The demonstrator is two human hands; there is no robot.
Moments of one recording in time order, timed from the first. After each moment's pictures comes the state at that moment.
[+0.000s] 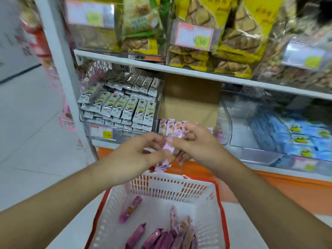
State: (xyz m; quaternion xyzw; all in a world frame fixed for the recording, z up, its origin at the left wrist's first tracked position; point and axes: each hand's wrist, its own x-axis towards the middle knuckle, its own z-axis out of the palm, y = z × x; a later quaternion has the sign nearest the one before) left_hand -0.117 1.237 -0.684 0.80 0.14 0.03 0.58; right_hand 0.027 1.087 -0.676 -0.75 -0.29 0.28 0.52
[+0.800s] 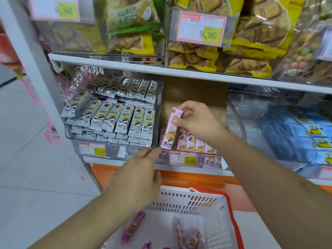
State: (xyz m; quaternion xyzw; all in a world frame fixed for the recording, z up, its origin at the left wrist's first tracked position) left_hand -0.078 1.252 -0.724 0.96 0.17 0.08 0.23; right_hand 0.138 1.162 -0.691 -0.81 -0.31 0.16 0.48
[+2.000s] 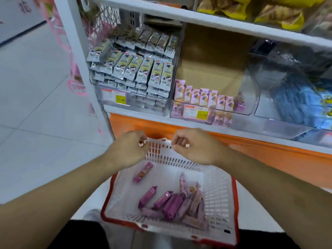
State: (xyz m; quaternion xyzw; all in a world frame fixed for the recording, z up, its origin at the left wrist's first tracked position) left_hand -0.144 1.285 -0.813 0.92 0.26 -0.01 0.30; right_hand 0.013 1.098 -0.769 -0.81 -0.49 0.26 0.20
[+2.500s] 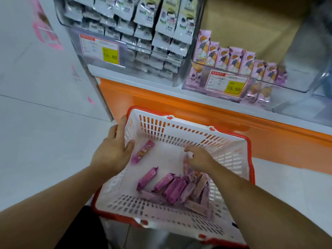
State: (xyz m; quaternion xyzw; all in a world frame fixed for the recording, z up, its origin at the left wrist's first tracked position) left_hand -0.176 1.297 -0.954 0.88 0.36 -0.02 0.31; right_hand 0.042 1.070 -1.027 -0.88 -0.25 0.39 0.09
